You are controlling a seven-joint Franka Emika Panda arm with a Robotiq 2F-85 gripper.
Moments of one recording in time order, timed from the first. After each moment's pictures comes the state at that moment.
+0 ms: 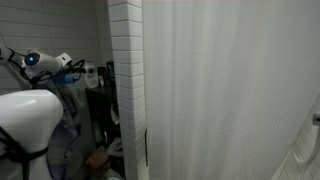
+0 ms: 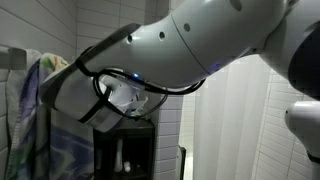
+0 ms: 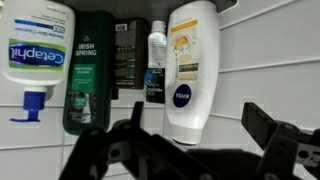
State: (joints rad) arm 1.61 0.86 -0.84 -1.66 1.55 3.44 -0.73
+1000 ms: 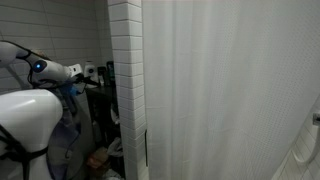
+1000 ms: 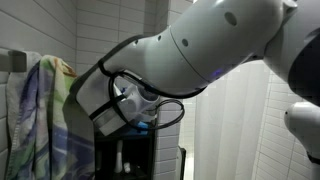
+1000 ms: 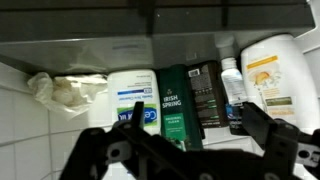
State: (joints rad) arm 1.63 0.87 -0.89 -1.74 2.04 3.46 -0.87
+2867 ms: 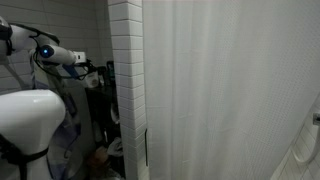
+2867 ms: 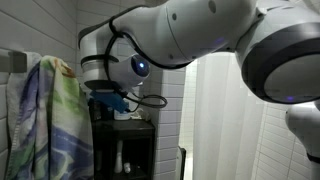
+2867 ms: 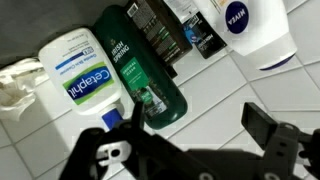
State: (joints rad) arm 1.49 0.89 -0.95 -1.39 2.37 3.45 -0.90
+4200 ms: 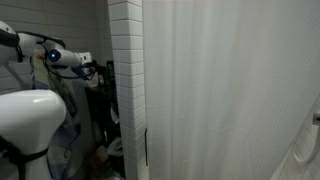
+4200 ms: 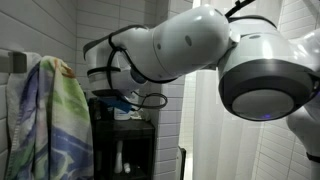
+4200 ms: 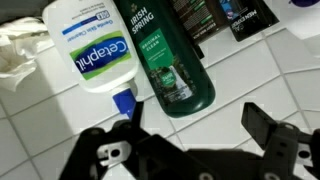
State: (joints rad) arm 1.41 1.00 -0.99 -1.31 2.36 3.45 -0.93
